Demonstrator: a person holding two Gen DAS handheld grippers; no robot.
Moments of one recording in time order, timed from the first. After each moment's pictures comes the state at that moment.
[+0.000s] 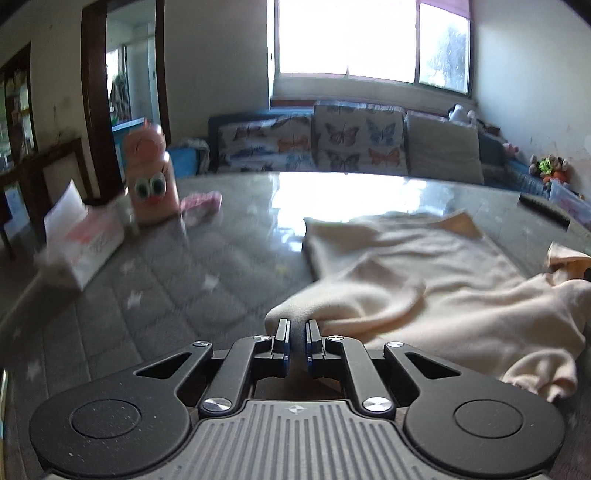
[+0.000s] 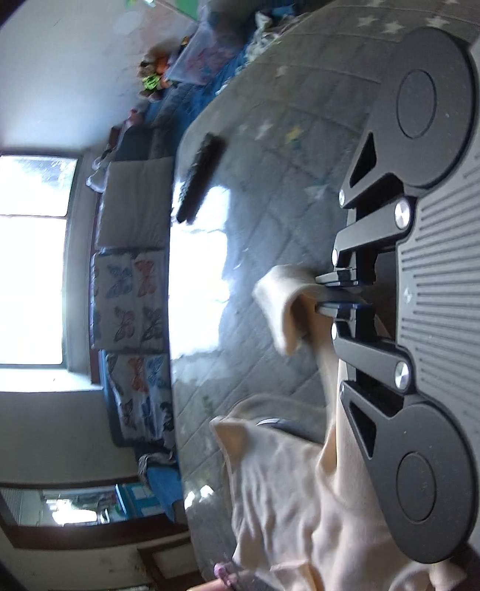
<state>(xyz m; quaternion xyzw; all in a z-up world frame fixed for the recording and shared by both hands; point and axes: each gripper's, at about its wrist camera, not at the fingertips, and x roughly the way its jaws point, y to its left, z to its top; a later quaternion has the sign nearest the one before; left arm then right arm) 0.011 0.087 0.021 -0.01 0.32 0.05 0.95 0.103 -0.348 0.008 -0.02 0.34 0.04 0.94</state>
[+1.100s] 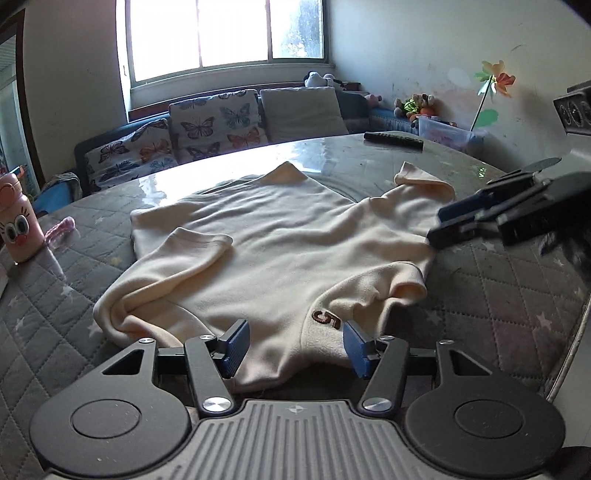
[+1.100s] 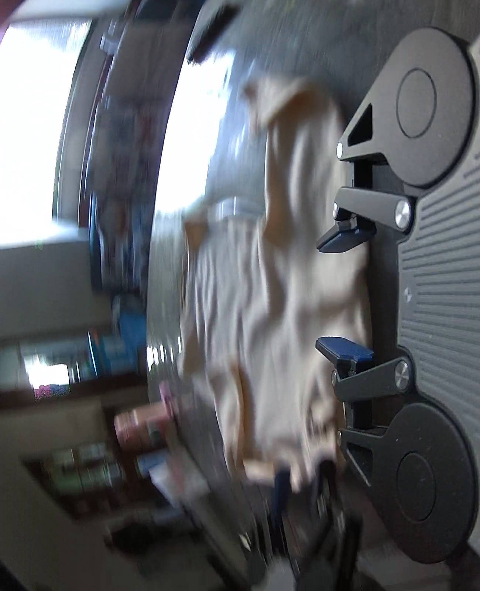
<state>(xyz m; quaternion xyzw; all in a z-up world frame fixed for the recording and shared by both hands) -0.045 -0.012 0.013 0.08 0.33 -0.16 0.93 0.002 -0.262 0.030 -0.05 0.34 0.31 0.89</state>
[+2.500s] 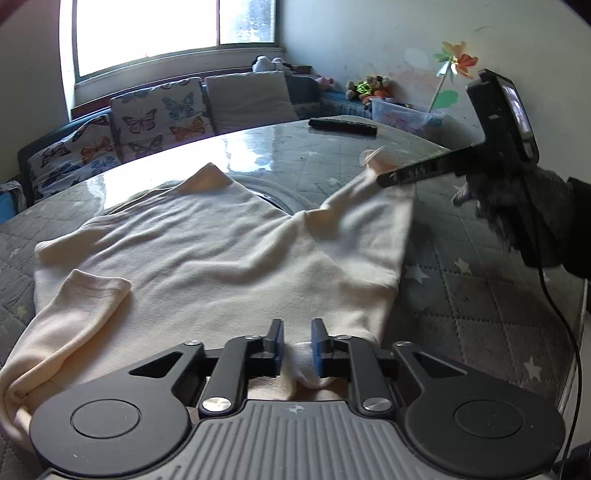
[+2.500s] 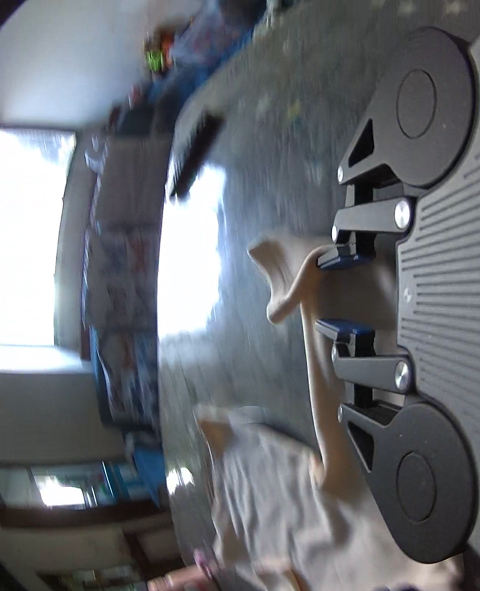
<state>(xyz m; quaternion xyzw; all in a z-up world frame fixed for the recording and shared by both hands) 0.020 -0.081 0.000 0.09 0.35 -0.24 0.90 0.118 -0.356 -0.008 -0.04 0.33 0.05 0.94</state>
